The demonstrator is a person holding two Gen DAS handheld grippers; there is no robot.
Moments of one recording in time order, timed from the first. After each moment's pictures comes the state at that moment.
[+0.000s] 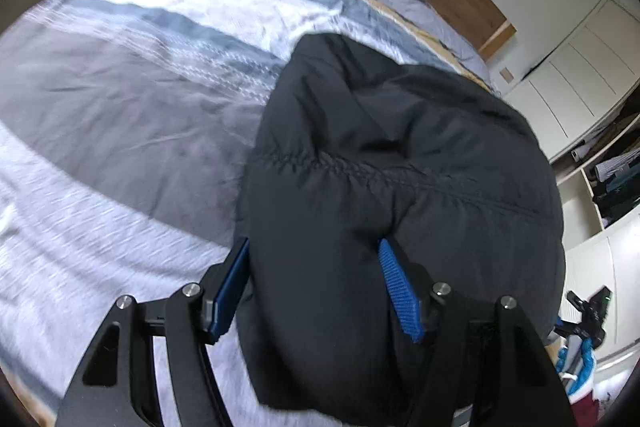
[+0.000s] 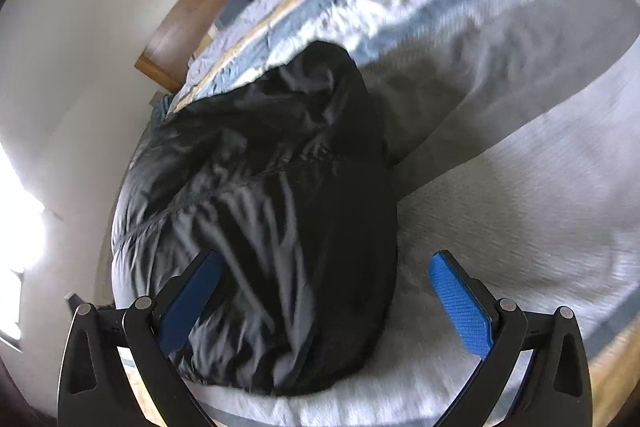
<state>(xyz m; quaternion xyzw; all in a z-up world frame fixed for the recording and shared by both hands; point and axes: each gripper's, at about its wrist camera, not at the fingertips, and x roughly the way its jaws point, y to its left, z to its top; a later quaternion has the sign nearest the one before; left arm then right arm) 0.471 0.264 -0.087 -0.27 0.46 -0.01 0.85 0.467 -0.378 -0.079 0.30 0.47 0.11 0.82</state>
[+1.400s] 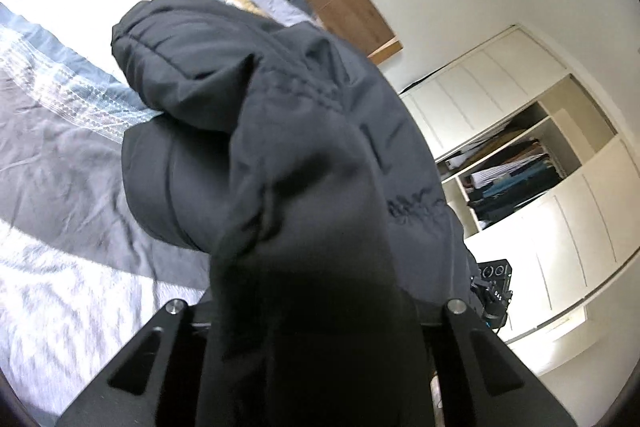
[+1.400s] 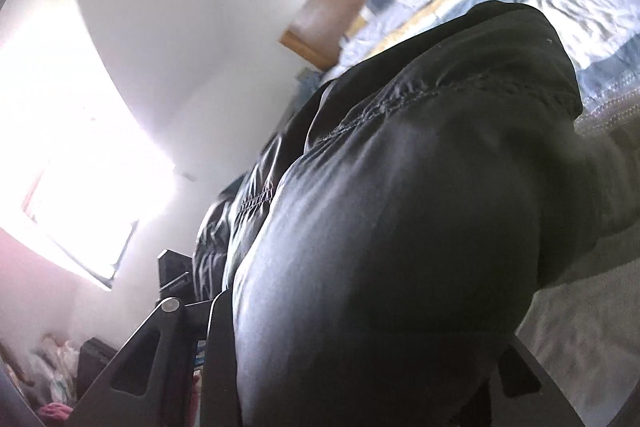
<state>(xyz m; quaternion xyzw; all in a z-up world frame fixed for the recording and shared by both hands) 0.440 0.212 0.023 -0.37 0.37 -0.21 0.83 0.477 -0.256 0.026 0.33 0.39 0.37 0.78</state>
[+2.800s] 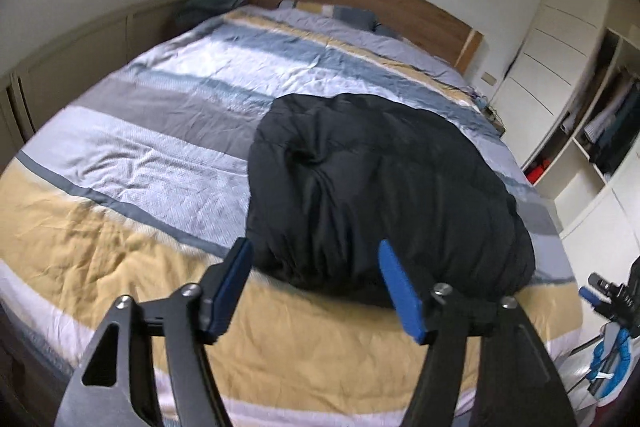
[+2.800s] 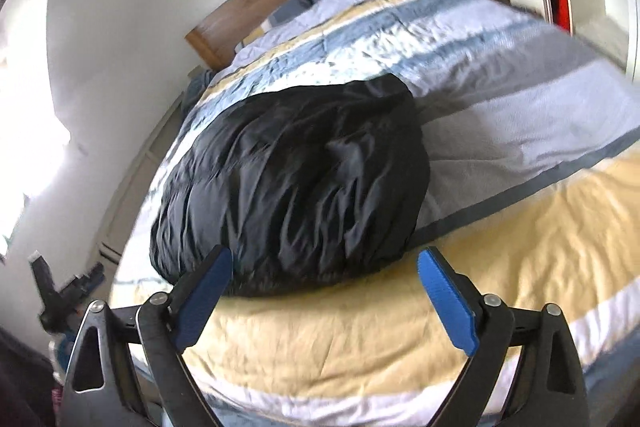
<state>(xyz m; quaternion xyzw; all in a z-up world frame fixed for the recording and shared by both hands) 0.156 0.154 0.090 -0.16 0.36 0.04 0.92 0.199 -0.318 0.057 0.19 0.42 0.14 0.88</state>
